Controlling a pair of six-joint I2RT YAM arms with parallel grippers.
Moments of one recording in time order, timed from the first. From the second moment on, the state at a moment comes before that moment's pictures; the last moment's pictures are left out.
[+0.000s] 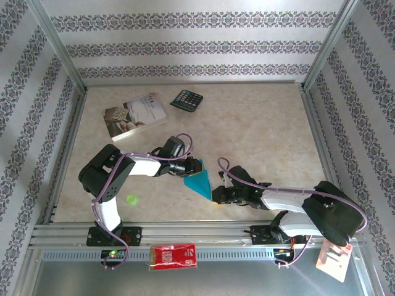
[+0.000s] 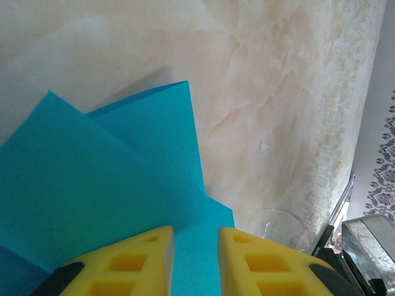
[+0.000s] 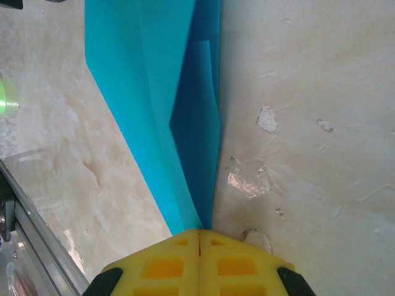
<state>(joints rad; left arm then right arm) -0.59 1.83 0.80 0.19 0.58 -0.88 0.77 1.29 0.27 0.14 -0.40 0.78</state>
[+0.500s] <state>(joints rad) -0.63 1.73 0.82 0.23 0.58 -0.86 0.77 1.29 0.27 0.14 -0.40 0.78</state>
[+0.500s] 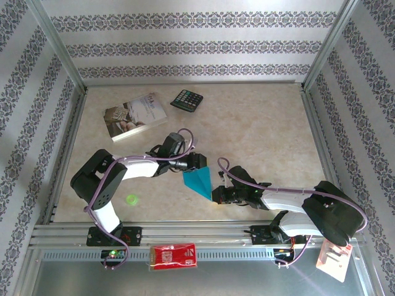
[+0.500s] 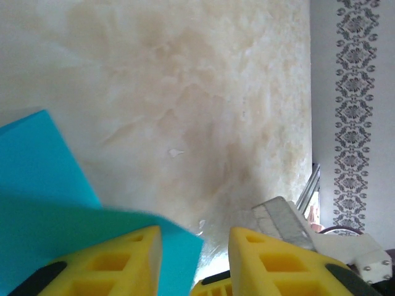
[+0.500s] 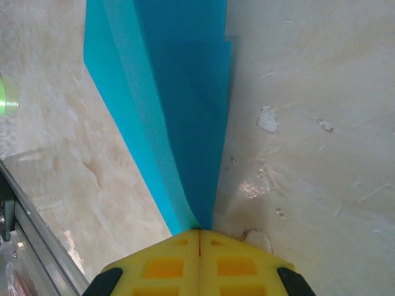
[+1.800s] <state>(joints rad) -0.67 1.82 0.92 -0.04 0.50 -0.76 0.77 1.30 0.28 0.14 -0.40 0.78</state>
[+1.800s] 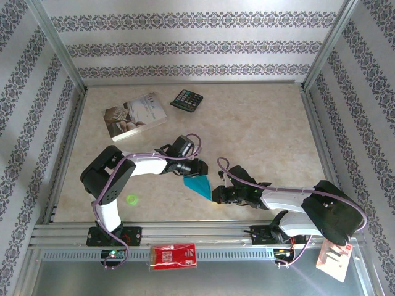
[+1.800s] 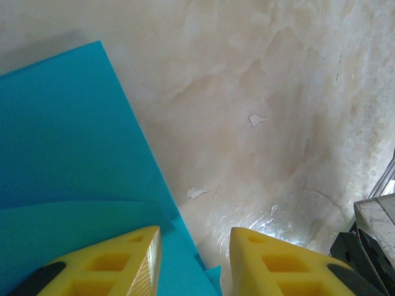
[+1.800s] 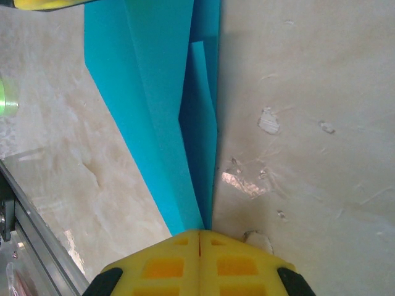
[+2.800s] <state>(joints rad) -0.67 1.85 0.92 0.03 0.56 -0.77 0.77 1.30 0.28 0.14 -0.40 0.78</state>
